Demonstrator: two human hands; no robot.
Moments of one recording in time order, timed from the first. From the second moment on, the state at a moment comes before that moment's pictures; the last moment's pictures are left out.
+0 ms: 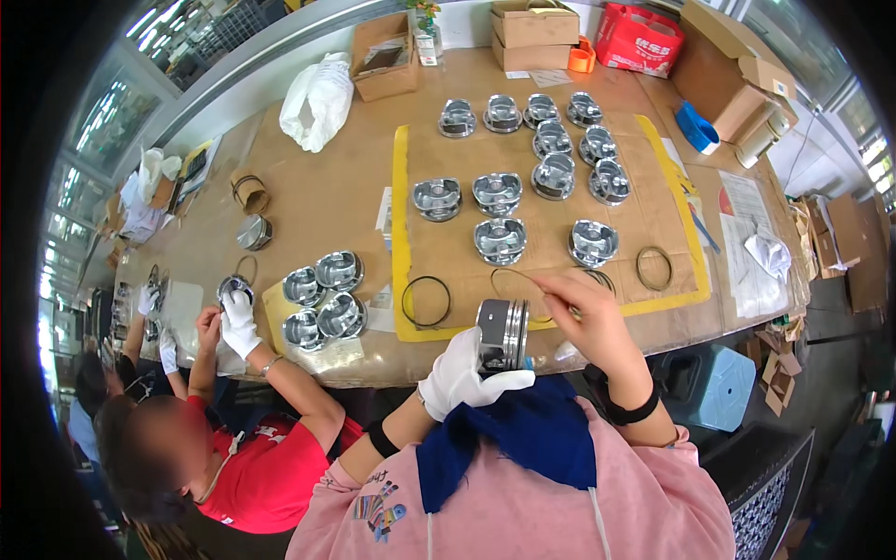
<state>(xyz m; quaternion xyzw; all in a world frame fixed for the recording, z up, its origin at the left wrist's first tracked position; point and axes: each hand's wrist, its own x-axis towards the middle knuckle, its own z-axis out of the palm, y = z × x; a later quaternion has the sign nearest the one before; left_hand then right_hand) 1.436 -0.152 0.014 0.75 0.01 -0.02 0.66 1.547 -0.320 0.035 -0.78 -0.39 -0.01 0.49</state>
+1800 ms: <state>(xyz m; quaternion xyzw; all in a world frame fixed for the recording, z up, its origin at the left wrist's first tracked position) 1.431 -0.152 0.010 0.70 0.06 -0.07 0.71 1.552 -0.315 0.009 -0.77 -0.41 -0.01 0.49</state>
